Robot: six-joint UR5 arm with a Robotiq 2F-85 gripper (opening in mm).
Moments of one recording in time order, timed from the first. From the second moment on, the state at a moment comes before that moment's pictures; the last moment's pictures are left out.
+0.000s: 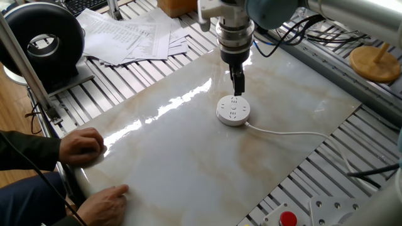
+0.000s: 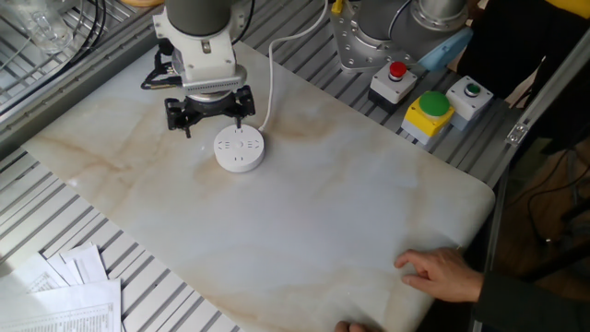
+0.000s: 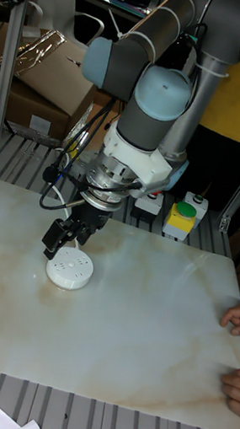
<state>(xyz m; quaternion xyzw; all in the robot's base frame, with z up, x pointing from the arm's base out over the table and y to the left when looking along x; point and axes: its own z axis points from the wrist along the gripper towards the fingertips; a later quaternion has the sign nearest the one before) 0.500 -0.065 0.078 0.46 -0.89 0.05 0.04</state>
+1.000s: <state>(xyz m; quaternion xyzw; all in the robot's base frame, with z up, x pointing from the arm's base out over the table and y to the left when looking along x) 0.507 -0.054 0.093 0.47 -0.88 0.03 0.04</state>
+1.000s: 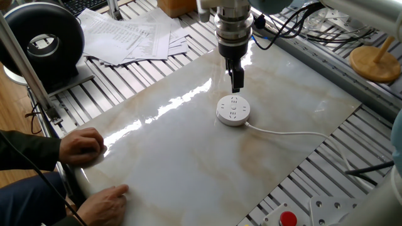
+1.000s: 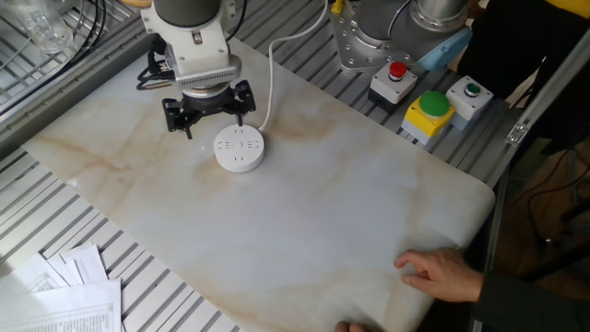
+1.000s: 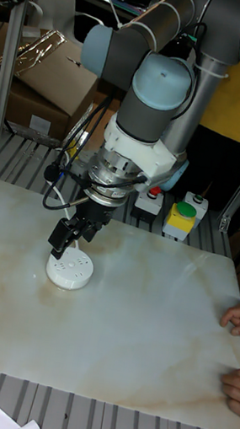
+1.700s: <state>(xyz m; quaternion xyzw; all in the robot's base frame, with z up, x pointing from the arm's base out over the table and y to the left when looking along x) 0.523 -0.067 0.075 0.48 -0.87 0.05 0.04</state>
